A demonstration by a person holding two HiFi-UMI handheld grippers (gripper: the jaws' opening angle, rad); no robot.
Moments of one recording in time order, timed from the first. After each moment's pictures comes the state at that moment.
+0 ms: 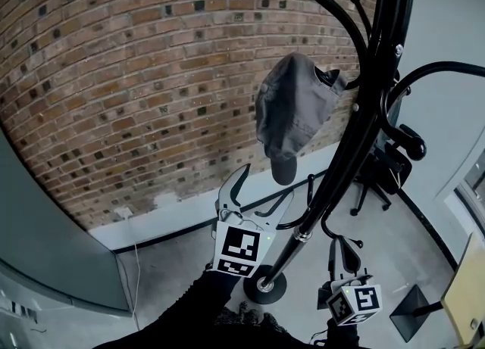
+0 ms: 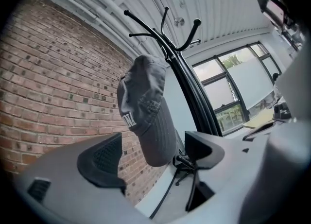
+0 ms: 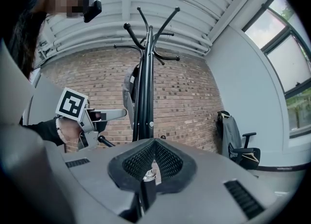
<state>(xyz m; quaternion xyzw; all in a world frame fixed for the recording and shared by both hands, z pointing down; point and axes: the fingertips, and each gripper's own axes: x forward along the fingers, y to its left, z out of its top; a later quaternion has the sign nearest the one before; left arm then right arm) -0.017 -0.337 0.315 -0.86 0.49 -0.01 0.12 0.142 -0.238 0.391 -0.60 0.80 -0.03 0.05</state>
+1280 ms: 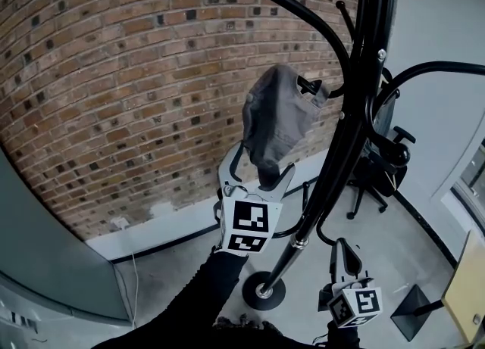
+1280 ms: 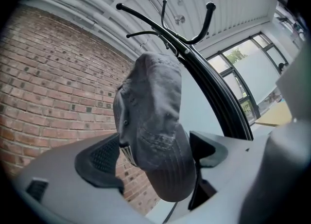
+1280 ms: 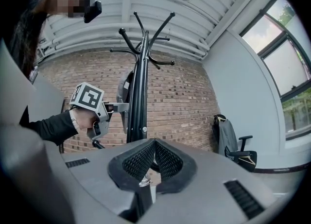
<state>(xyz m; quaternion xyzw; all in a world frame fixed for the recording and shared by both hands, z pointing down) -0.006 -0.385 0.267 -0.83 0.53 -0.01 0.15 0.161 -0.239 0.383 -0.62 0.79 -0.02 0.06</state>
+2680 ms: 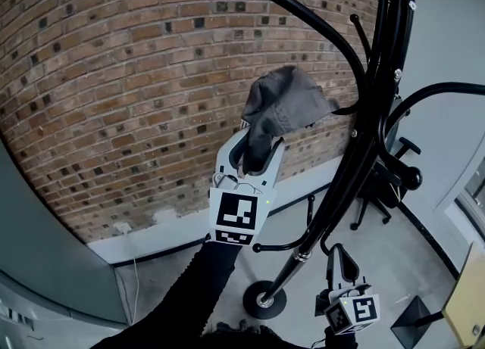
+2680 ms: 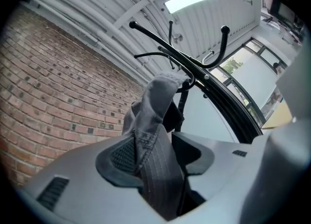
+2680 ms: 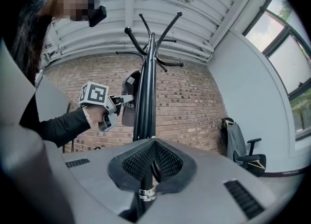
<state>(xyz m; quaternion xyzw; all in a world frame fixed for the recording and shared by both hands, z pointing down) -0.032 -0.396 0.198 -0.82 0.52 0.08 0.22 0.136 -0.255 0.366 -0.59 0.81 0.00 0.08</state>
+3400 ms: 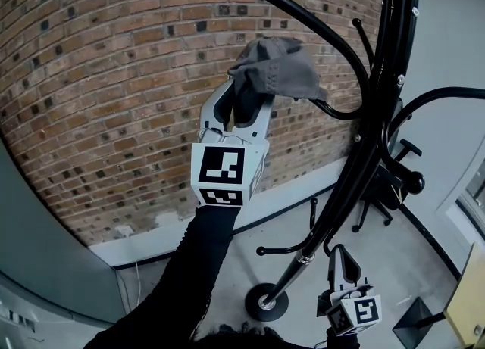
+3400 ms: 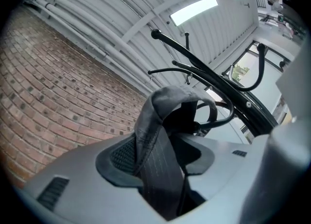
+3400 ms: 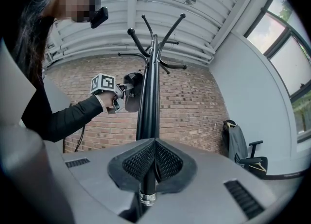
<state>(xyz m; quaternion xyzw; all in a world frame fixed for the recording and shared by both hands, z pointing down) -0.068 -0.415 0.100 -0.79 0.53 0.16 0.25 0.128 -0.255 0.363 -0.58 0.81 0.01 0.07</state>
